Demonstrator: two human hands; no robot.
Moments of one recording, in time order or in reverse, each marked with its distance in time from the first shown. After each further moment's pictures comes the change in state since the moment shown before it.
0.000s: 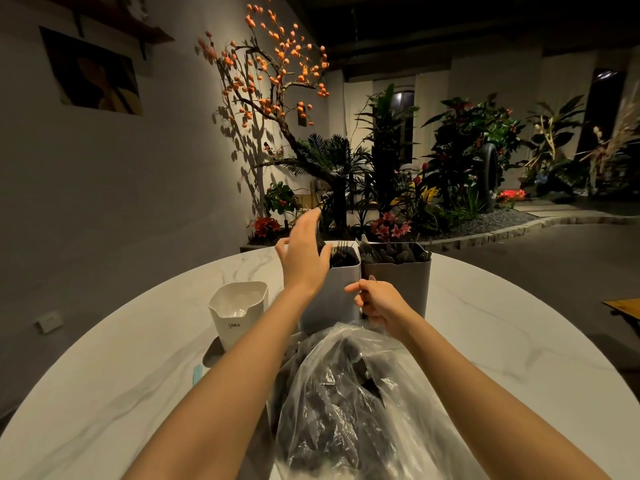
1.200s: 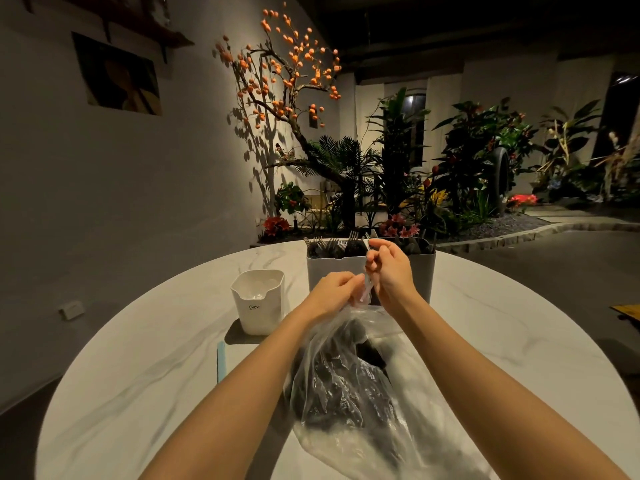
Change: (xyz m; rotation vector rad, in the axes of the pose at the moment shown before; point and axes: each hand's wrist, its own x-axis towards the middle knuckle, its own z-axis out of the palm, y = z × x) left_hand -0.068 0.011 -0.028 -0.410 -0.659 -0.105; right_hand -0.027 -0.031 0.019 0.447 0.172 -0.351
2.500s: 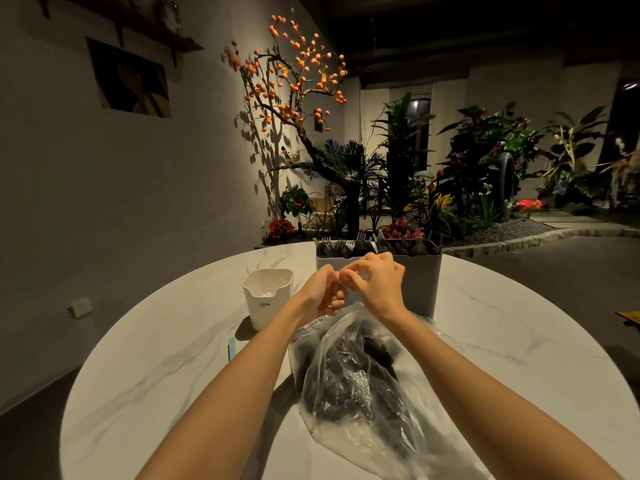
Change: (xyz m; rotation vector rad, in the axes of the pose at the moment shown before) left_hand -0.015 -0.010 -0.027 -0.558 -0.091 -0.320; right_hand -0.023 0.015 0.008 -1.145 -0.117 -0.489
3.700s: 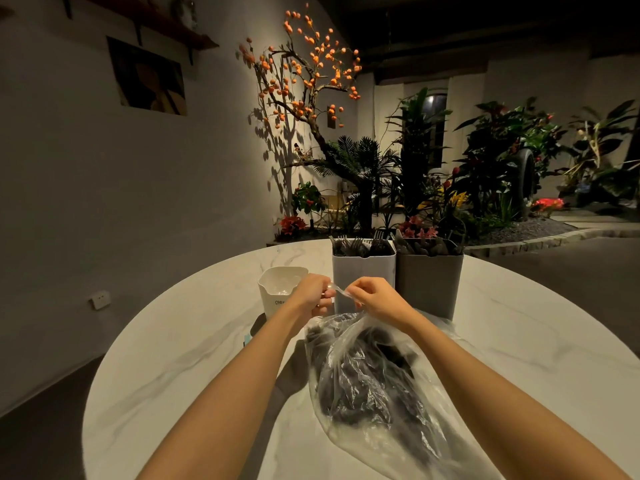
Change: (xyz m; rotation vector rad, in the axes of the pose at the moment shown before) left_hand -0.006 -0.010 -0.027 -0.038 0.296 -0.051; right_hand -0.001 0.007 0.025 0.350 -0.476 0.140
